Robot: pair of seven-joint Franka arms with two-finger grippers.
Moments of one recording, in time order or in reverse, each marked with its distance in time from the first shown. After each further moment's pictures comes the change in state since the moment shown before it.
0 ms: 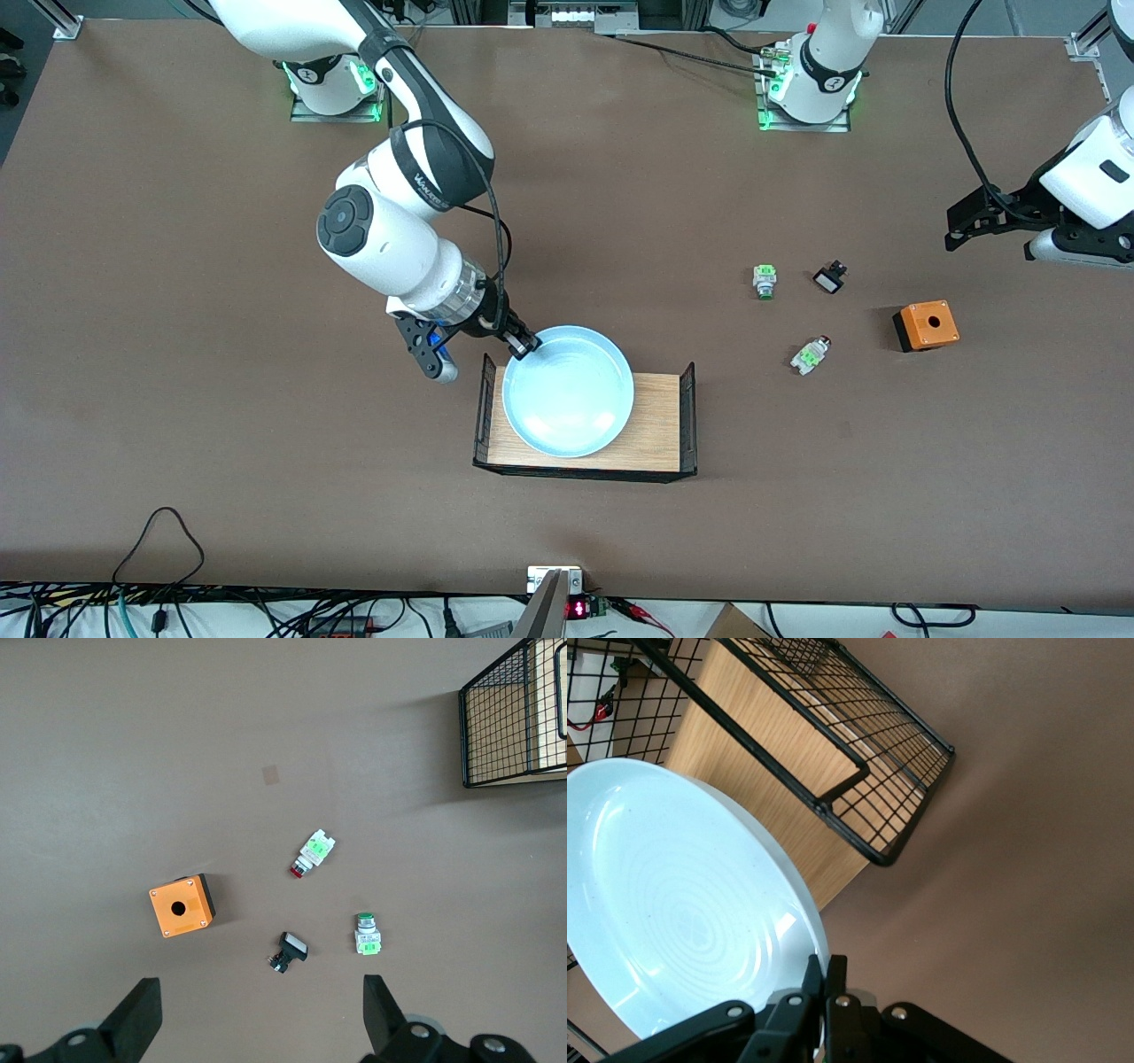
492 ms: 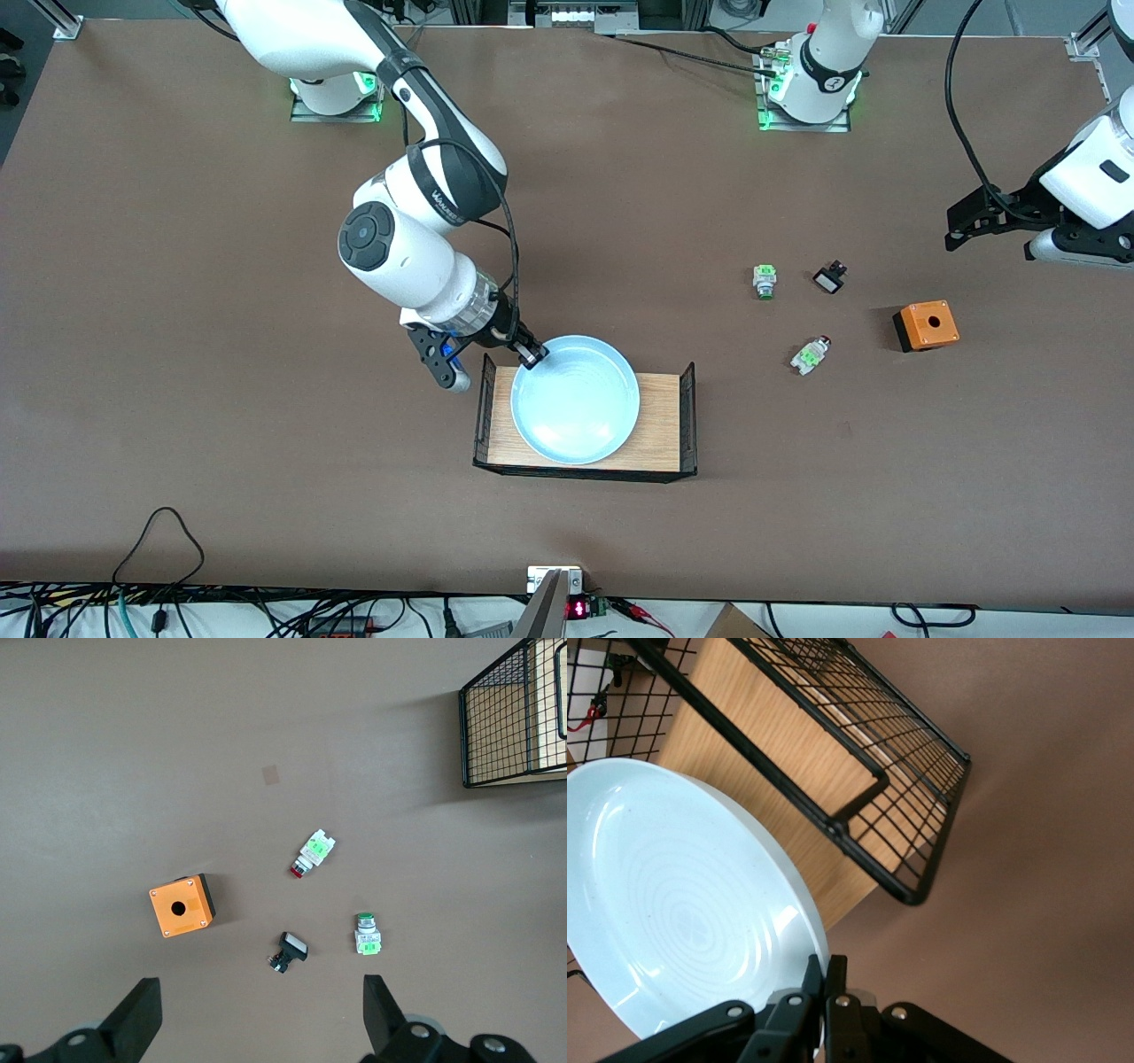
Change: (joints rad) left arm 0.000 0.000 0.000 0.000 0.000 0.000 0.000; right arm 0.020 0.064 -0.012 0.043 -0.015 0.033 -0.003
